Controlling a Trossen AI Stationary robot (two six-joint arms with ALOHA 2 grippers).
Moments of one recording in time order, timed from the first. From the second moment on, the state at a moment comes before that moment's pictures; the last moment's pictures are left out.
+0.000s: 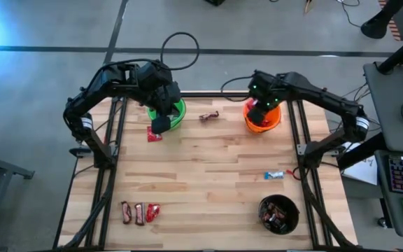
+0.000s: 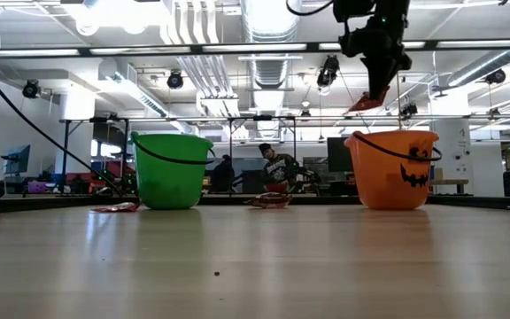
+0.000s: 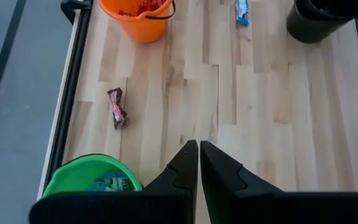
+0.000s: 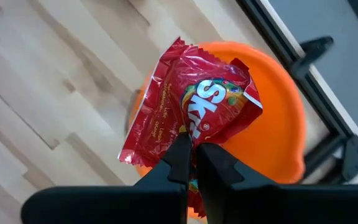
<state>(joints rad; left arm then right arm) 0.21 1.70 2.33 -1.57 0.06 0.14 -0.51 1.46 1.49 -1.31 0.11 0.15</state>
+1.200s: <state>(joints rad) 0.21 1.70 2.33 -1.57 0.06 0.15 -0.61 1.51 1.44 -1.41 0.14 0.09</state>
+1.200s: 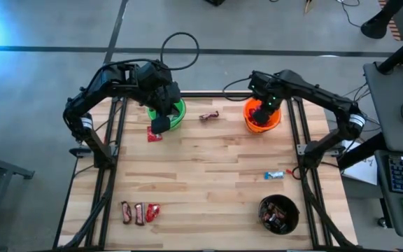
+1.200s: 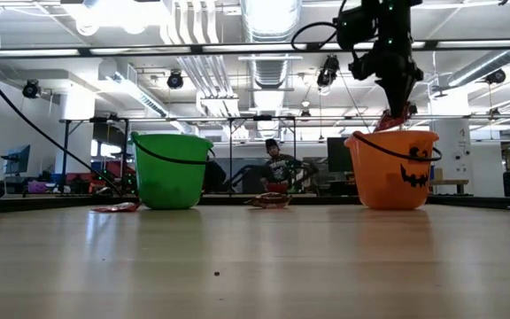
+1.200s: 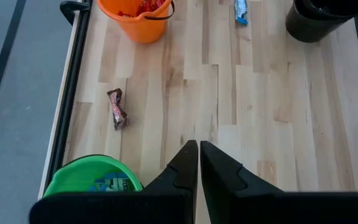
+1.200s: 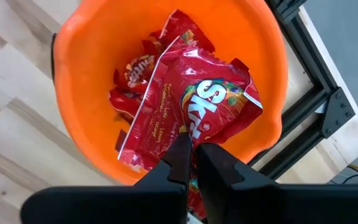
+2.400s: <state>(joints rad) 0.21 1.70 2.33 -1.57 0.06 0.20 -0.61 1.63 1.44 -1.46 0.10 0.06</state>
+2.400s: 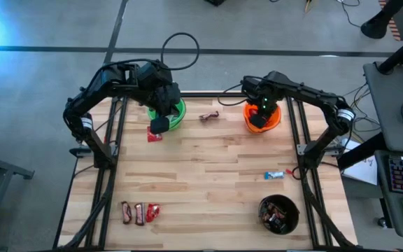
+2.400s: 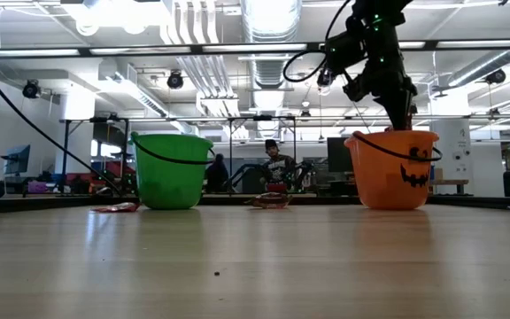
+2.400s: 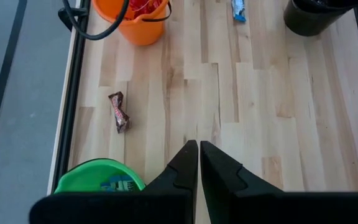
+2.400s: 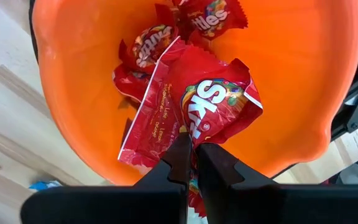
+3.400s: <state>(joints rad) 0.21 1.70 2.33 -1.57 0.06 0.22 -0.61 1.62 1.44 -1.45 0.08 0.21</state>
